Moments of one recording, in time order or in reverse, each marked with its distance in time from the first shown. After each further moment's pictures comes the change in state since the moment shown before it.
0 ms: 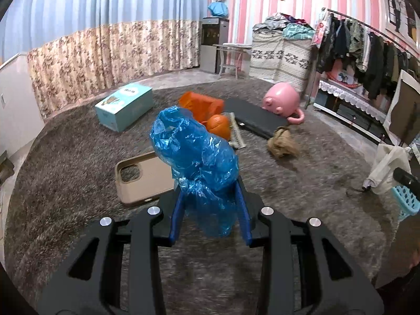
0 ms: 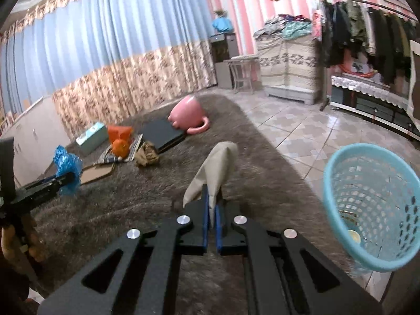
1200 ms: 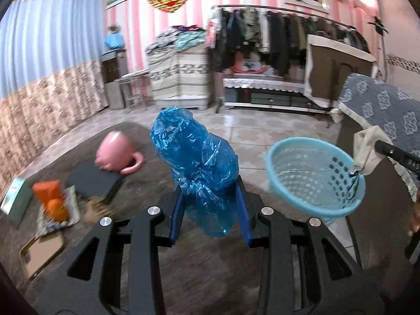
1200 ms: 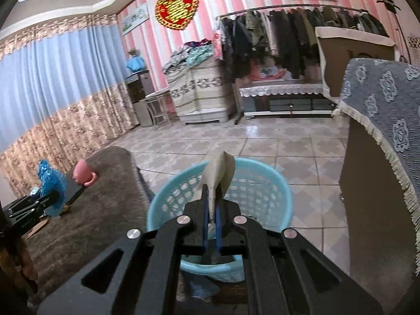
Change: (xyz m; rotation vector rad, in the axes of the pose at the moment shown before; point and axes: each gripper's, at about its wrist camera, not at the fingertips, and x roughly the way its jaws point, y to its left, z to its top) left arm -0.012 -0.237 0.025 0.380 -0.110 -0.392; right arm -0.117 -0.185 -0.005 0.250 -0.158 -0.367
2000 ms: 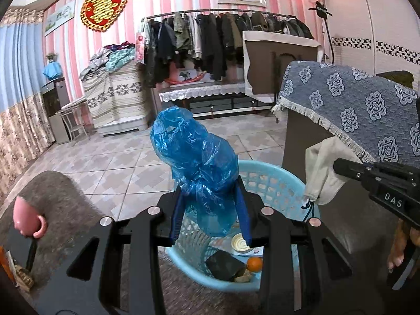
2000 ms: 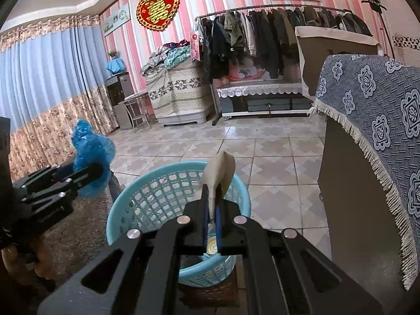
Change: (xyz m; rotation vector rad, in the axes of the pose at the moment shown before) left arm 0.075 -0.139 0.041 0.180 -0.053 -0.254; right arm 0.011 -0.035 0.004 0.020 -0.008 -0.099
